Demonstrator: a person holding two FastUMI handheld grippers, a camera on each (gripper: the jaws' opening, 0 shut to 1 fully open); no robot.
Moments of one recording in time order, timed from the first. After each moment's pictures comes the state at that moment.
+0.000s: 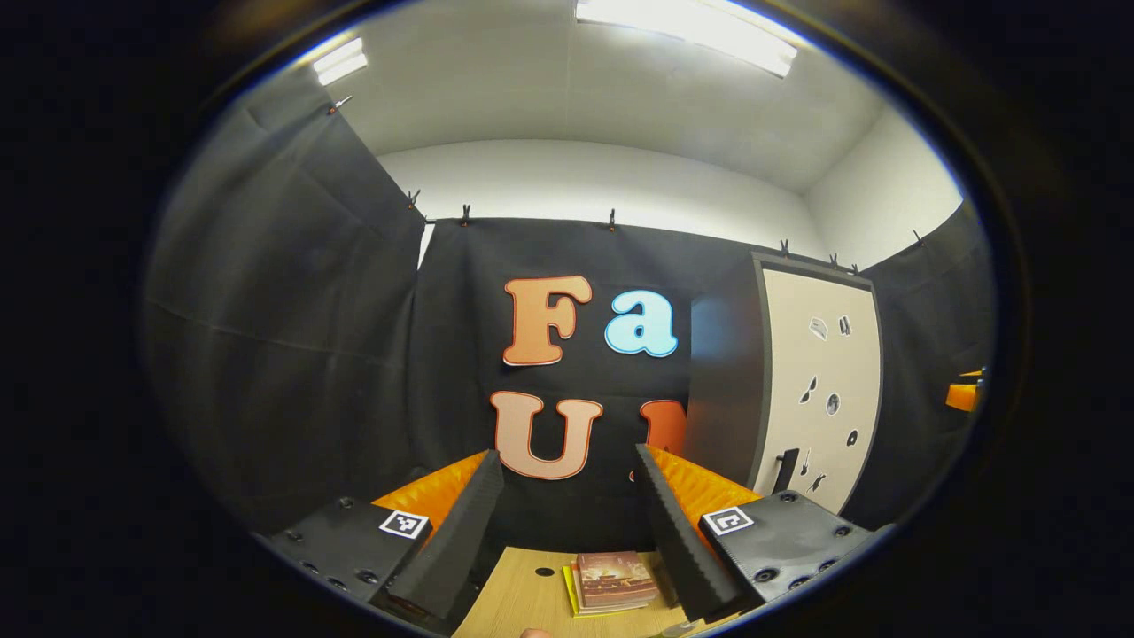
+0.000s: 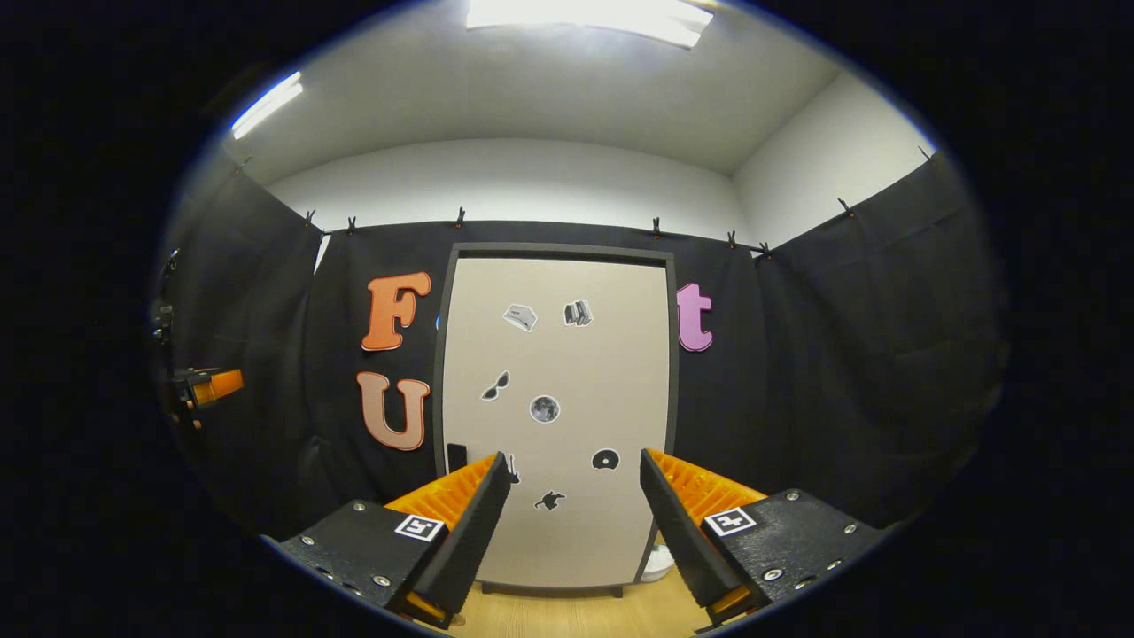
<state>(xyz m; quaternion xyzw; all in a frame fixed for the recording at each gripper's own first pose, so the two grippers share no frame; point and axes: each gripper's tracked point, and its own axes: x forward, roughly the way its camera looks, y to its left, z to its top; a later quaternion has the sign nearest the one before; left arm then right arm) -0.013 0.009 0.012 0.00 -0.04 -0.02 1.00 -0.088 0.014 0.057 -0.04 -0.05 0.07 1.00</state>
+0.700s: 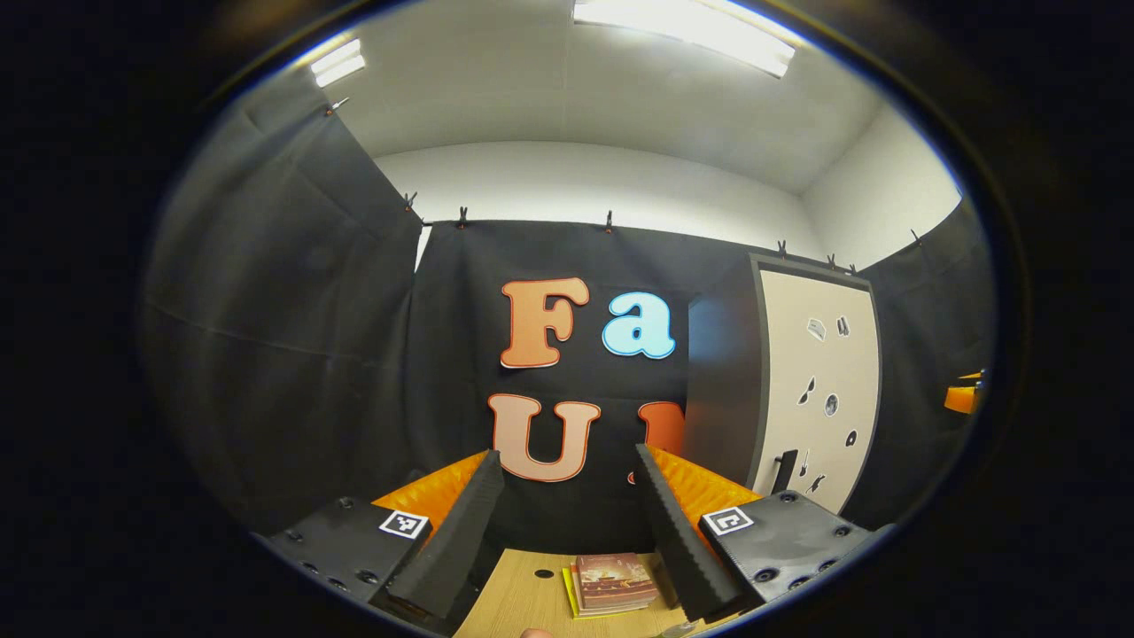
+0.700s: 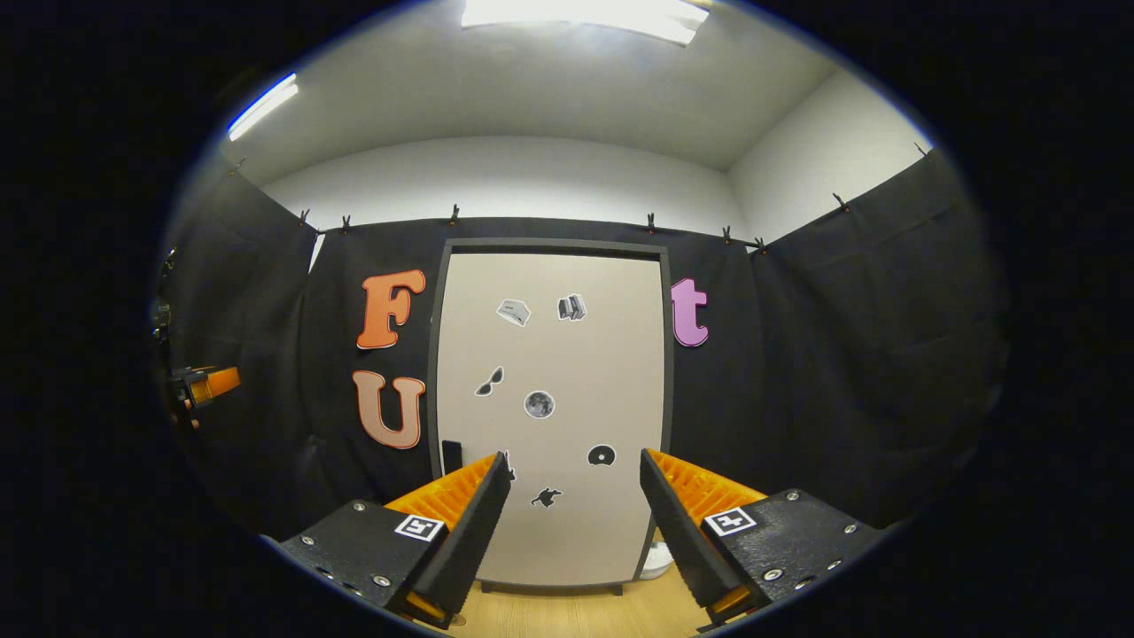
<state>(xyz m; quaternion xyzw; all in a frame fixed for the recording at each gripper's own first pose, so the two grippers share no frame) -0.014 0.007 0.013 0.01 -0.05 -0.02 1.00 -0.087 0.009 0.055 -0.03 -0.04 0.06 1.00</state>
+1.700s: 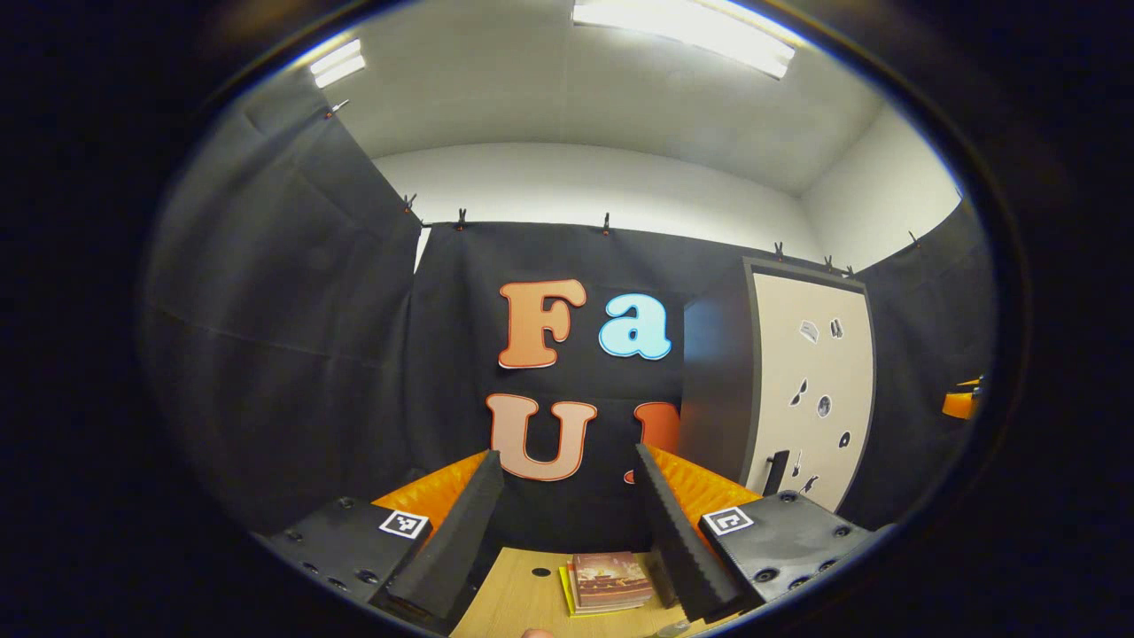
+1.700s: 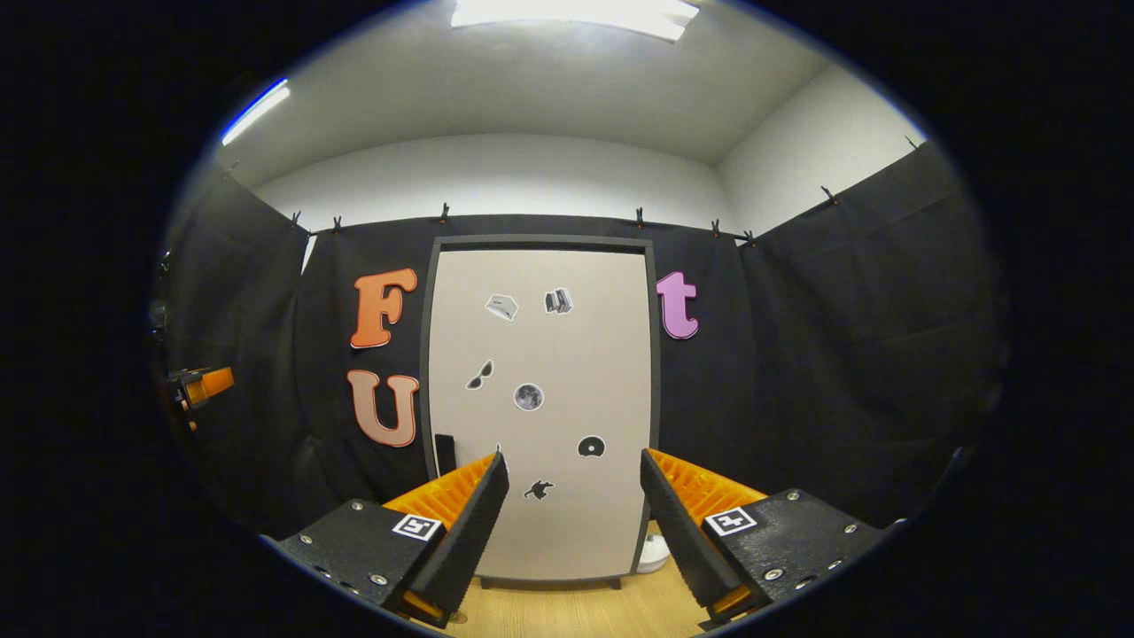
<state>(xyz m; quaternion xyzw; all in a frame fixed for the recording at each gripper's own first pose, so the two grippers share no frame) -0.023 -0.005 0.014 0.00 -0.05 -0.02 1.00 -0.096 -0.008 0.046 -0.02 -0.03 0.04 1.00</state>
